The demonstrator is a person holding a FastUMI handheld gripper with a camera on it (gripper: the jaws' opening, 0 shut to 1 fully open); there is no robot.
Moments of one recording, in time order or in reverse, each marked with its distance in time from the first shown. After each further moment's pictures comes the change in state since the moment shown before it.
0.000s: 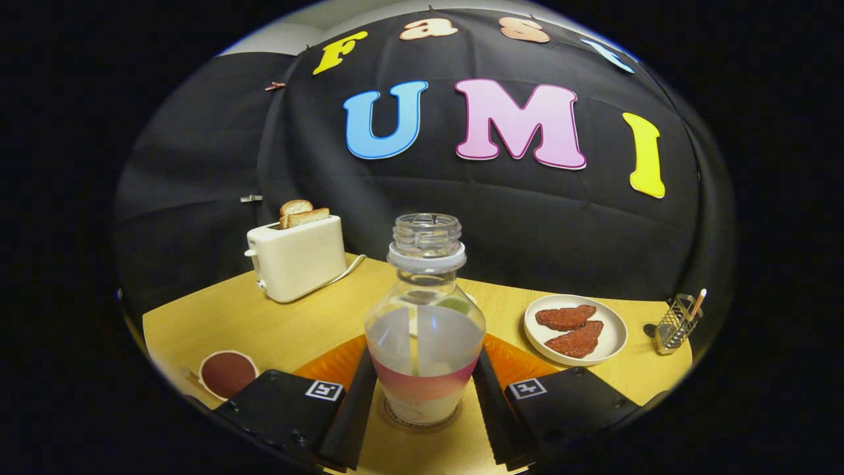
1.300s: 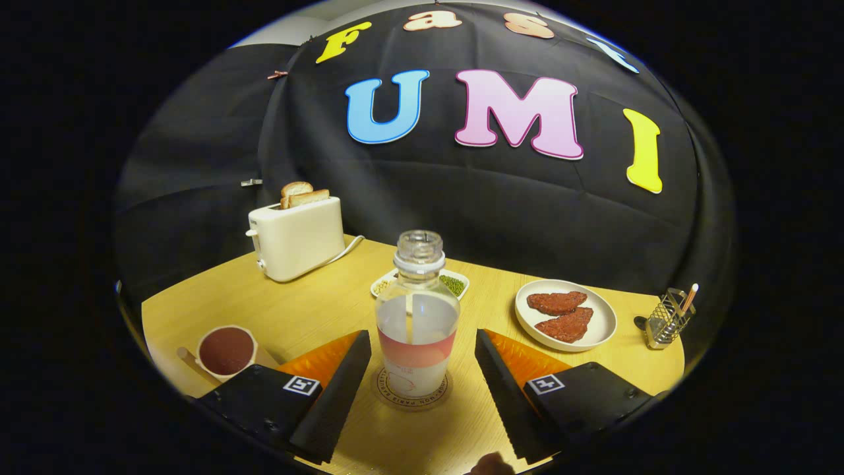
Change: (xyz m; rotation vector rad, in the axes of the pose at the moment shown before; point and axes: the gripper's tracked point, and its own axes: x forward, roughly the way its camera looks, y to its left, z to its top) arm -0.042 -0.009 0.003 -0.040 0.062 -0.014
